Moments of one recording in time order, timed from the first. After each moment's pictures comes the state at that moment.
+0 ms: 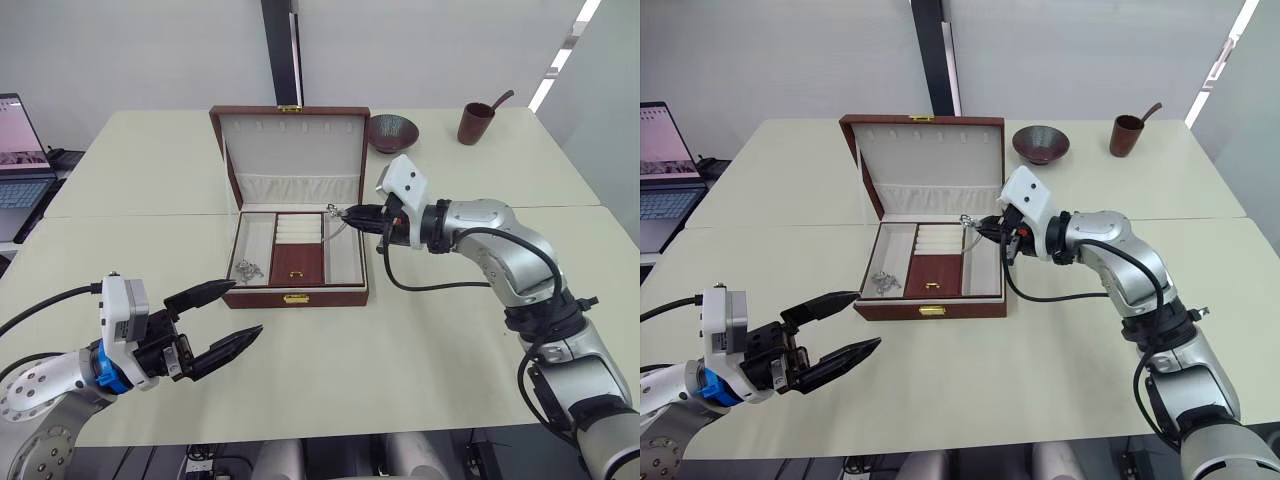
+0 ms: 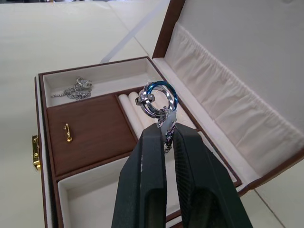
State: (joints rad) left arm 0.31 0.72 0.46 -0.58 -0.84 0.41 -0.97; right arm -0.80 -0.46 0.28 -0.06 0.30 0.64 0.79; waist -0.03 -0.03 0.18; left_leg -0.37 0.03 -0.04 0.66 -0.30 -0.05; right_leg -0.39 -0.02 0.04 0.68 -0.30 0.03
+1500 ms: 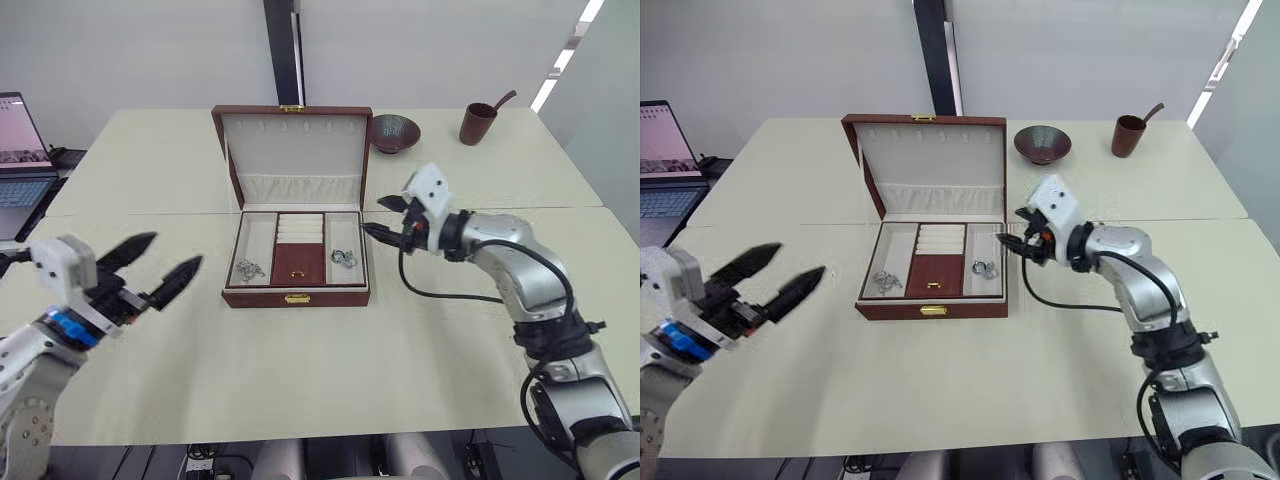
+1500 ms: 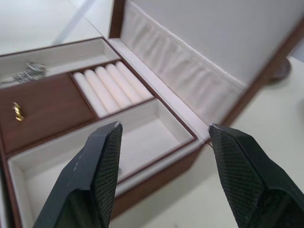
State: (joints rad) left arm 0.14 0.73 0.59 -0.35 -0.71 0.45 -0.62; right arm -0.63 -0.49 0.13 -0.11 0.20 0.59 0.74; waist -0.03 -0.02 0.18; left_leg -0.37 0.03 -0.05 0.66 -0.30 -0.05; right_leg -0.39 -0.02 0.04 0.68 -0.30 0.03
